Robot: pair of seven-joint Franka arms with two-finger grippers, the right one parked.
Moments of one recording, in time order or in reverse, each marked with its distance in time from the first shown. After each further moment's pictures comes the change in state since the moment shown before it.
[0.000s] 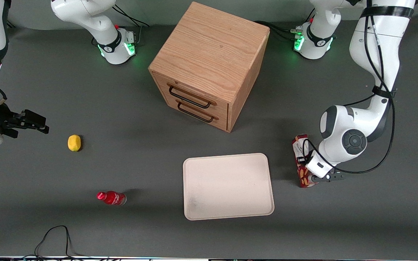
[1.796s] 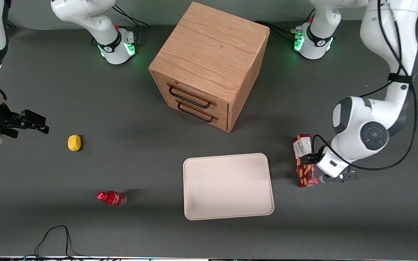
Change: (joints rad) arm 0.004 -0.068 0.003 0.019 0.000 -0.074 -0.002
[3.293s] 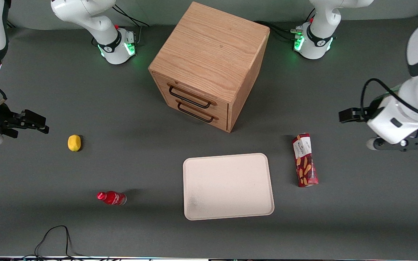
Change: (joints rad) arm -0.031 -0.118 0.004 0.657 0.058 -0.979 0.037
